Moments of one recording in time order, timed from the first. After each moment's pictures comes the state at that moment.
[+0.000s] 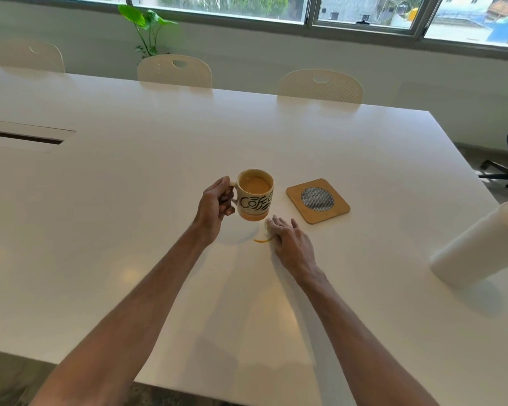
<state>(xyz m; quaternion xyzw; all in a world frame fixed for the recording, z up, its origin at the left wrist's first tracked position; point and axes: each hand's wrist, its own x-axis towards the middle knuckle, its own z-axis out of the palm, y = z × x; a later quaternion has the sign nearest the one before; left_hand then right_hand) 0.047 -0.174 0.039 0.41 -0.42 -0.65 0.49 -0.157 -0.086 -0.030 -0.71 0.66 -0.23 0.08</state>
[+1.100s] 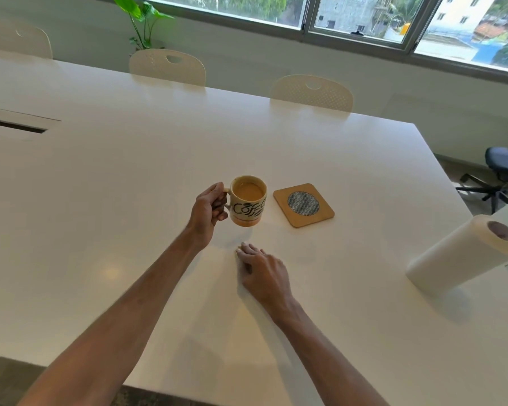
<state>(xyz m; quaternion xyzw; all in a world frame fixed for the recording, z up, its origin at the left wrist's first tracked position) 0.030 -0.164 0.031 0.41 -0.39 -0.65 0.50 -0.126 -0.034 -0.034 -0.75 0.62 -0.24 0.06</state>
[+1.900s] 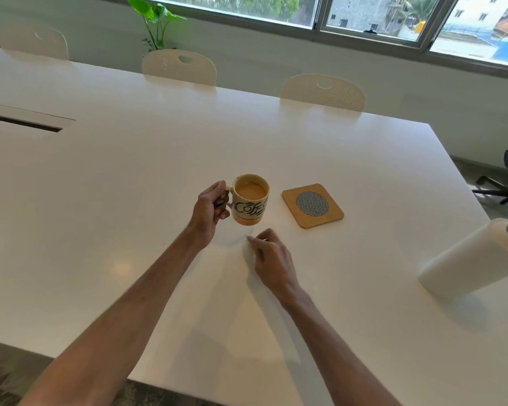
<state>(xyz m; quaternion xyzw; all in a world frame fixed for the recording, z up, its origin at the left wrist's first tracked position) 0.043 -0.165 0.030 0.42 -0.40 -0.64 0.50 -0.133 -0.054 -0.030 -0.71 0.62 -0.30 0.13</state>
